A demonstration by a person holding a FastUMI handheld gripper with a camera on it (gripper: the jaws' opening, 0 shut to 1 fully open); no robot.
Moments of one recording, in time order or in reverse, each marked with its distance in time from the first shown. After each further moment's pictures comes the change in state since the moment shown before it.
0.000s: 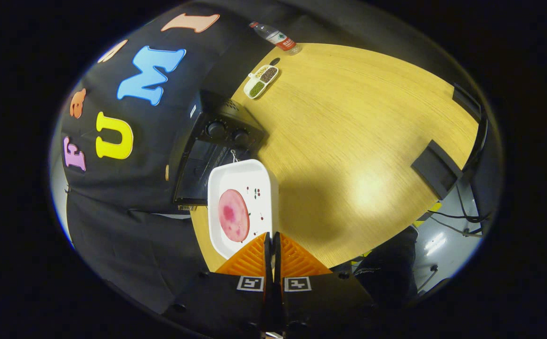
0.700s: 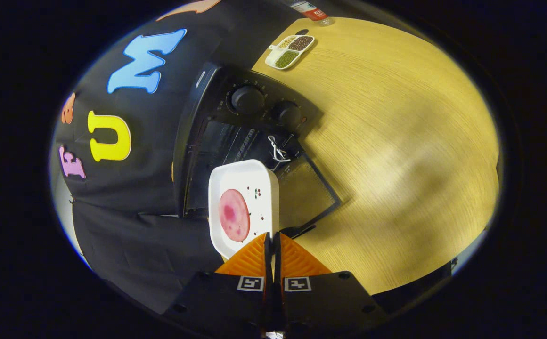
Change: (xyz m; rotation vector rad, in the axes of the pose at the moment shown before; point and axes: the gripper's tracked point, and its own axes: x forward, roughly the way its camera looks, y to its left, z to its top) arm 0.125 0.090 0.018 0.071 0.097 0.080
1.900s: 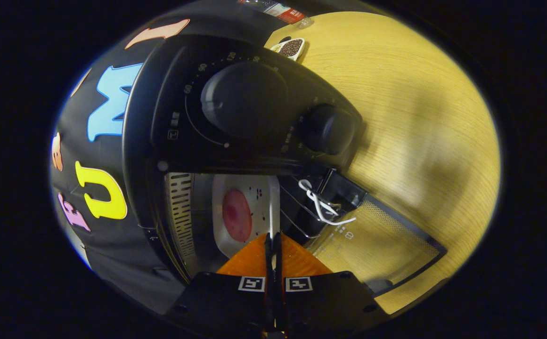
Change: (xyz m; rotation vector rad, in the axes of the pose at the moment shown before) arm 0.115 0.047 0.075 0.205 -0.297 0.083
